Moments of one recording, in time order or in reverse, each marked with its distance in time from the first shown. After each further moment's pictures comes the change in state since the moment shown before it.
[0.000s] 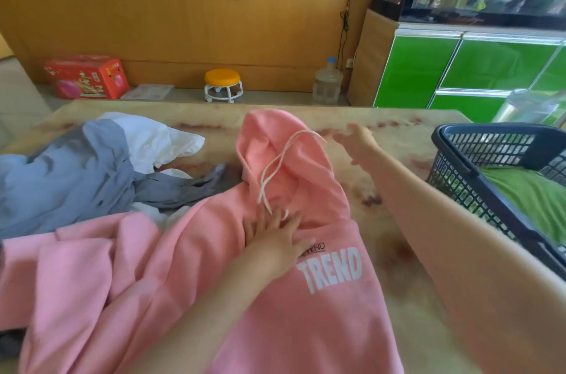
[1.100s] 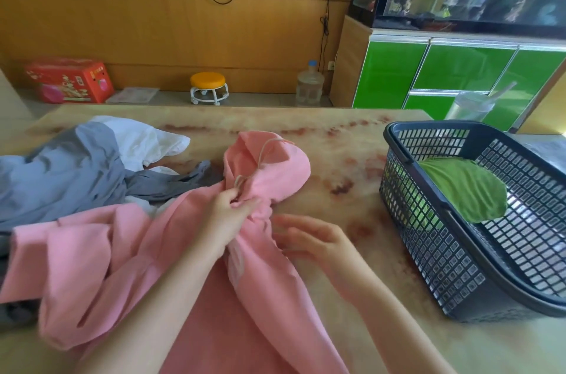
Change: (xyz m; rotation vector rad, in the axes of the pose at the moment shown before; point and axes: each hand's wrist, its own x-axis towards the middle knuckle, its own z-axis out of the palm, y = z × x) left_hand -0.052 -0.004 -0.033 -1.010 0.386 0.020; right_hand -0.244 0.048 0.014 0.816 -0.445 -0.186
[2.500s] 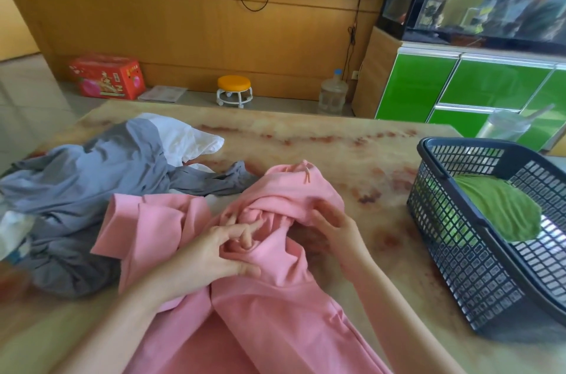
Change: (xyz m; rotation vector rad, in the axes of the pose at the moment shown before) left_hand -0.059 -0.024 -0.092 0.345 -0.375 0.228; right_hand 0.046 0.019 0.018 -0.030 0.308 0.030
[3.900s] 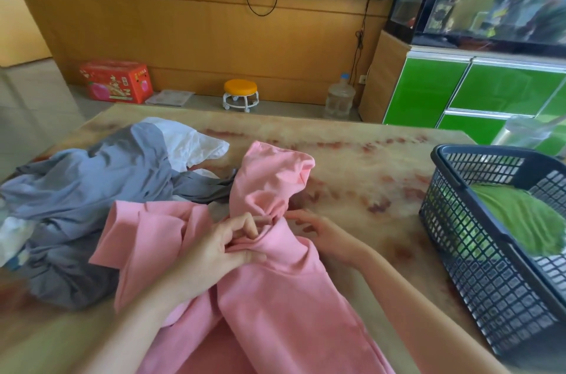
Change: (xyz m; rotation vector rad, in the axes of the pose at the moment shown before) left_hand 0.013 0.008 0.001 -0.223 0.139 0.111; right_hand 0.051 0.003 0.008 -0.532 -0.605 -0.222
